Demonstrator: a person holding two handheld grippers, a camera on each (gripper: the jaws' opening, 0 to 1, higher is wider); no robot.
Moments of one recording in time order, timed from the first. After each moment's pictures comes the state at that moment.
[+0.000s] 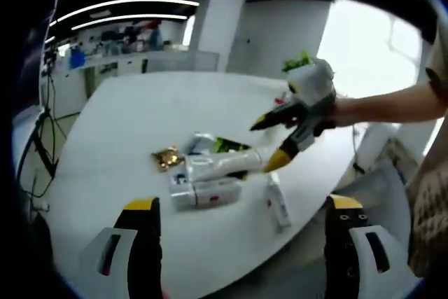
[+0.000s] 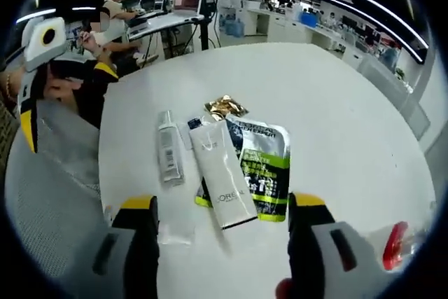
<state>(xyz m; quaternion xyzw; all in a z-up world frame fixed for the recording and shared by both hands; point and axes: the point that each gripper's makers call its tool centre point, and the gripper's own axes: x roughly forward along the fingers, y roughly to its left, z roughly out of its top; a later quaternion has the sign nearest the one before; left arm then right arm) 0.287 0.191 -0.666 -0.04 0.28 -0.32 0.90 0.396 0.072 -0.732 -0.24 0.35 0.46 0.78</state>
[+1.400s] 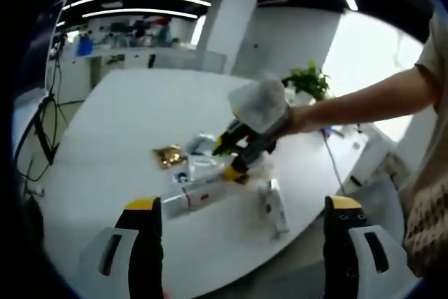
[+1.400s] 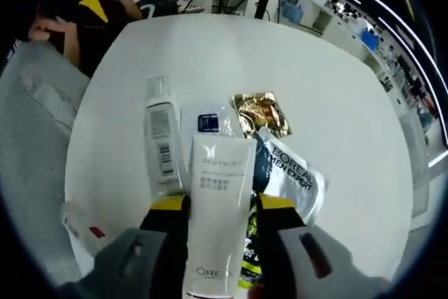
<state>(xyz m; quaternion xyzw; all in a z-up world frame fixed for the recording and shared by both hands) 0.291 0.195 -0.664 -0.08 0.29 -0.31 0.90 0.420 0.134 -0.780 -0.41 0.35 0.54 0.65</state>
